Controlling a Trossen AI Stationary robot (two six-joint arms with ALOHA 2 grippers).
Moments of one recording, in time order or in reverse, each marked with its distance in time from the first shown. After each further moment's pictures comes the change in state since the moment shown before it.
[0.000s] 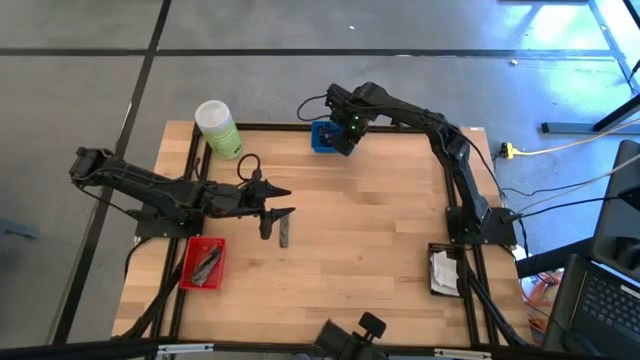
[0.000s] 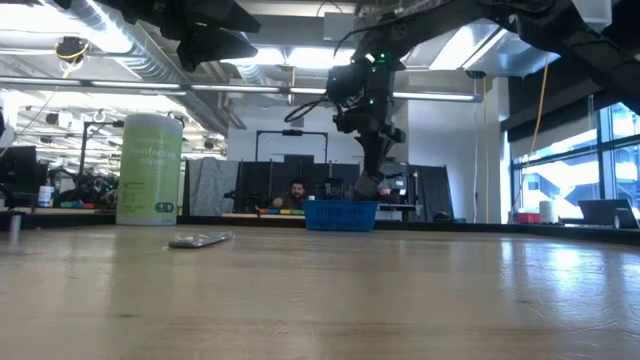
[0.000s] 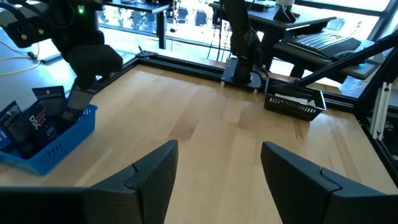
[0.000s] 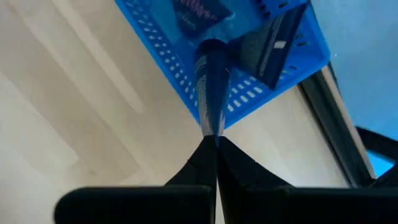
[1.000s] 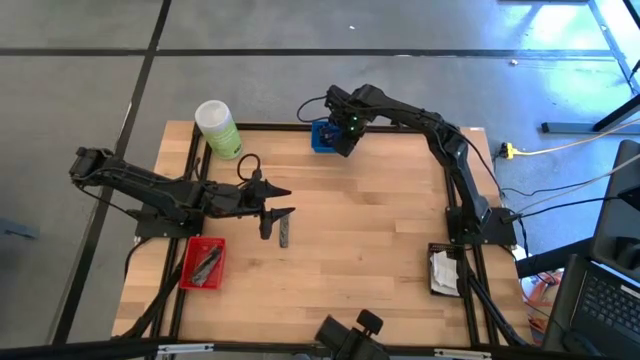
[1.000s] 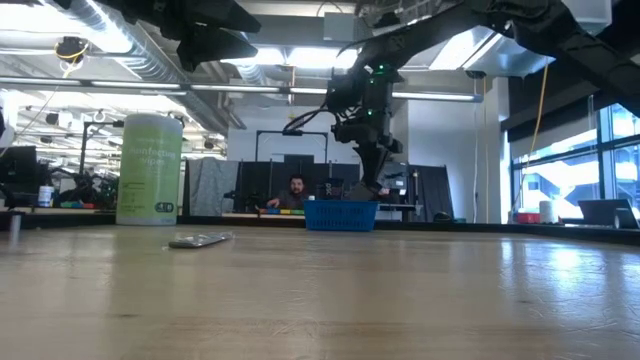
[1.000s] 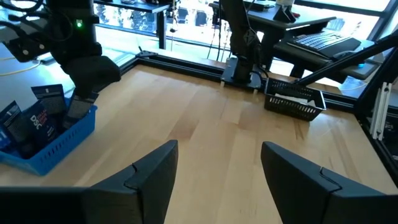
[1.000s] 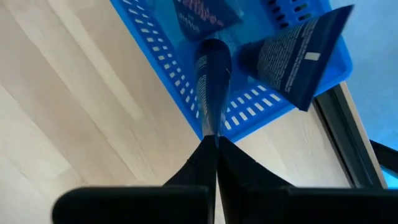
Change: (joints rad) left arm 0.000 0.000 0.000 0.000 0.000 0.000; right arm -0.018 0.023 -0.032 0.060 -0.028 -0.046
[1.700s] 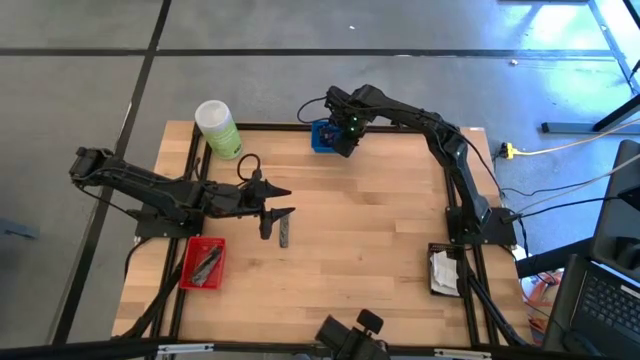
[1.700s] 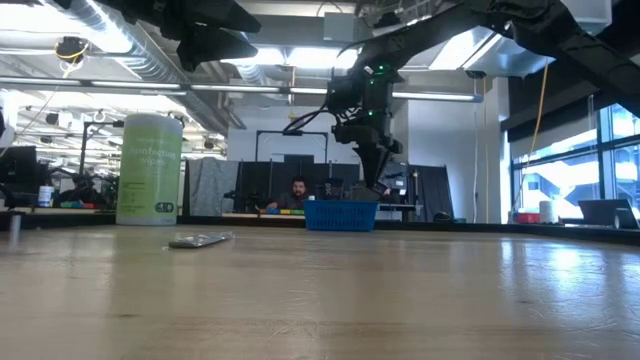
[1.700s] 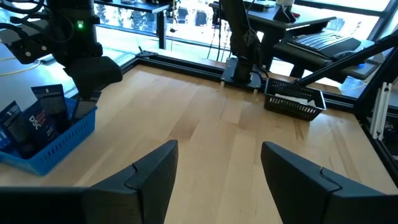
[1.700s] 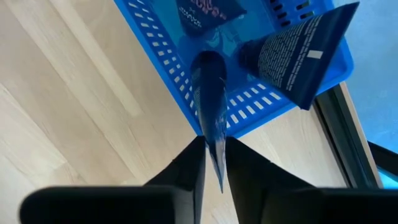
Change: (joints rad) left arm 0.000 0.000 0.000 0.000 0.000 0.000; right arm 0.000 0.005 0.000 -0.008 0.004 -0.024
